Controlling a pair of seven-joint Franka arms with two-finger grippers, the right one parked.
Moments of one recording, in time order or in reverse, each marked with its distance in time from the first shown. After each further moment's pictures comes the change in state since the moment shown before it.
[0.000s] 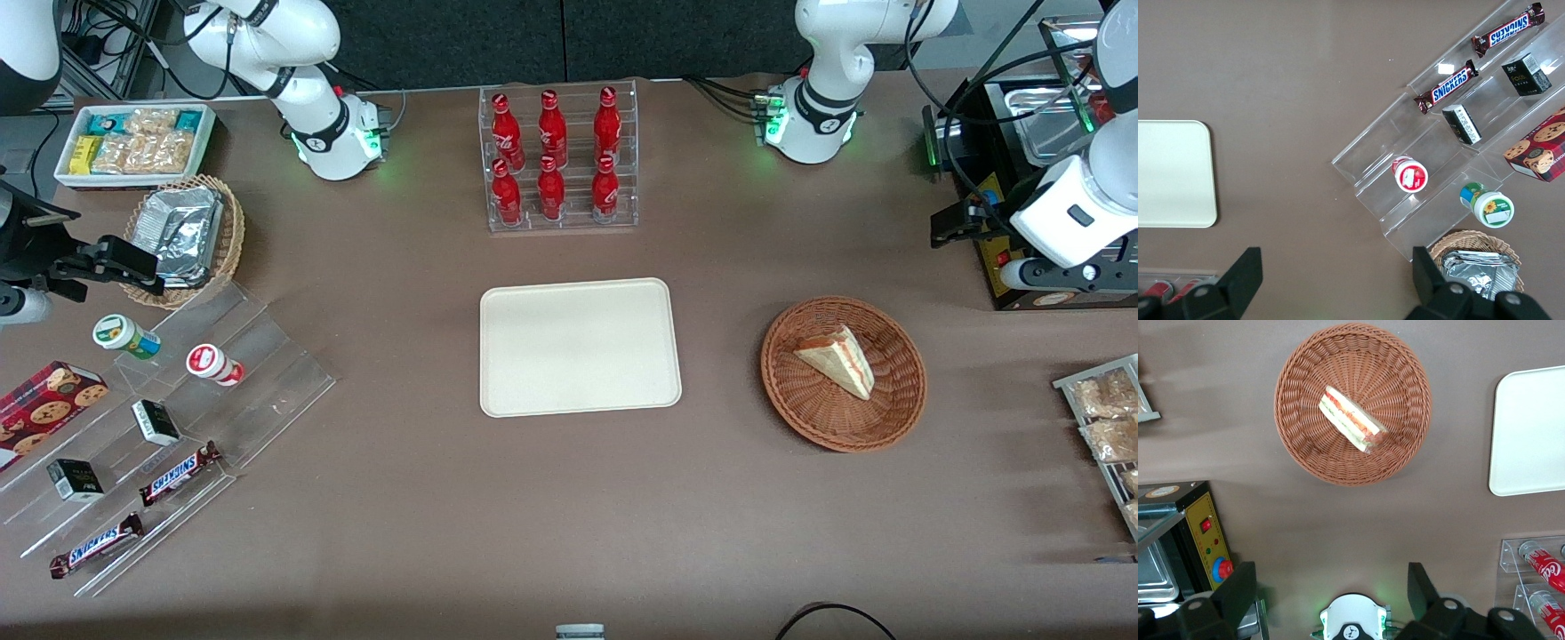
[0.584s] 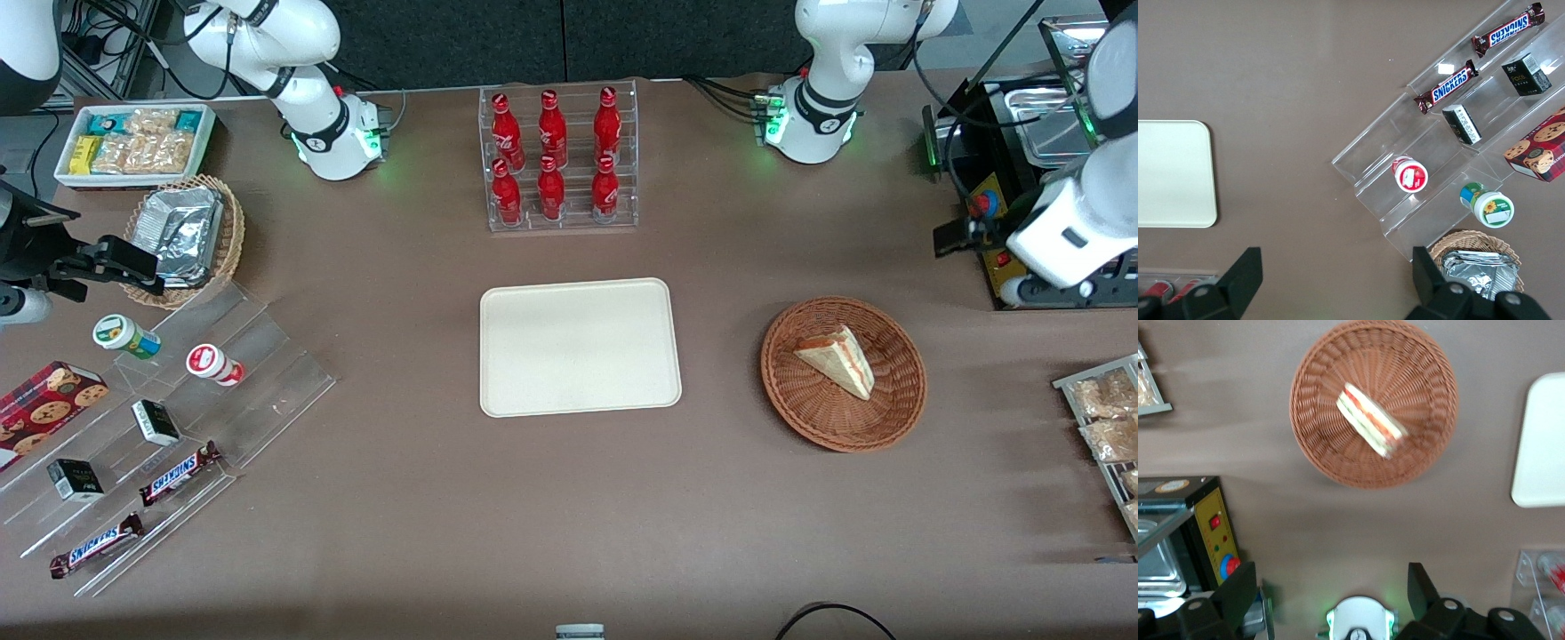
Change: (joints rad) arm 0.005 0.048 0.020 -0.057 0.041 0.091 -0.029
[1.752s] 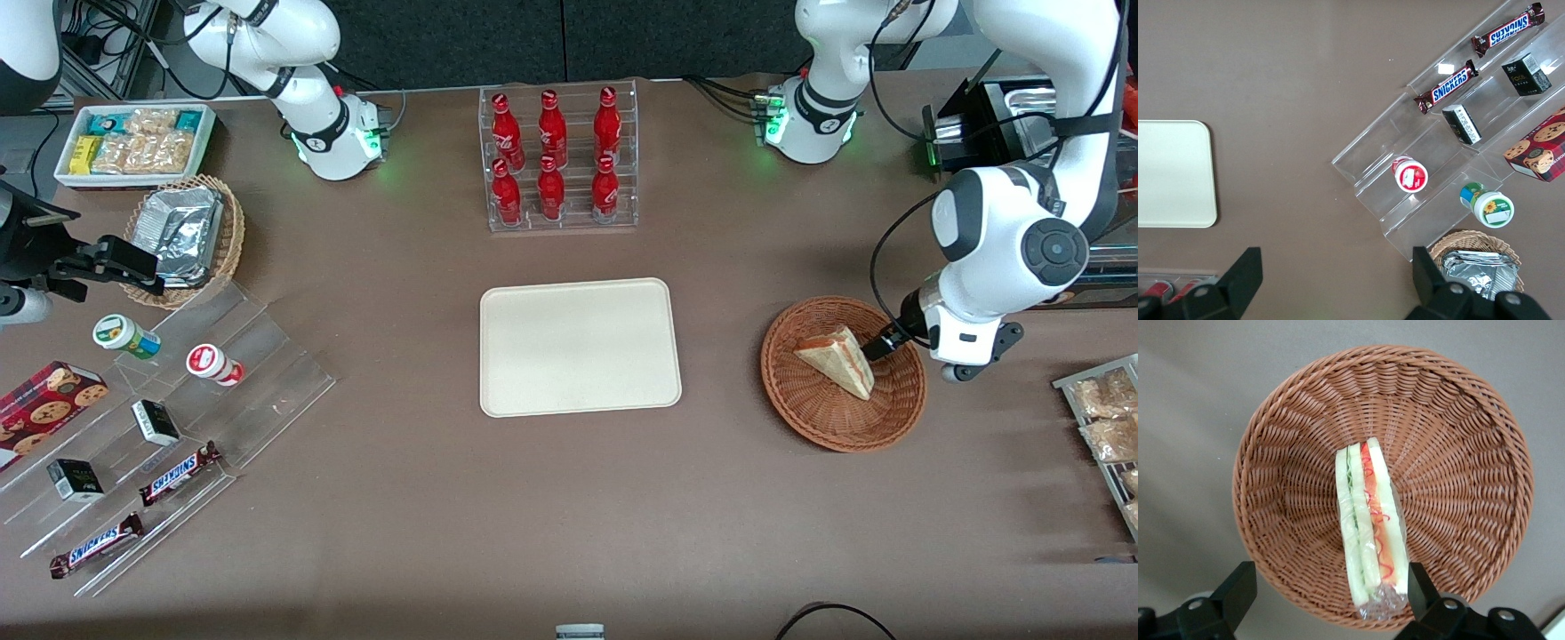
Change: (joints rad) arm -0.003 0.050 0.017 -0.563 -0.087 0.780 -0.632
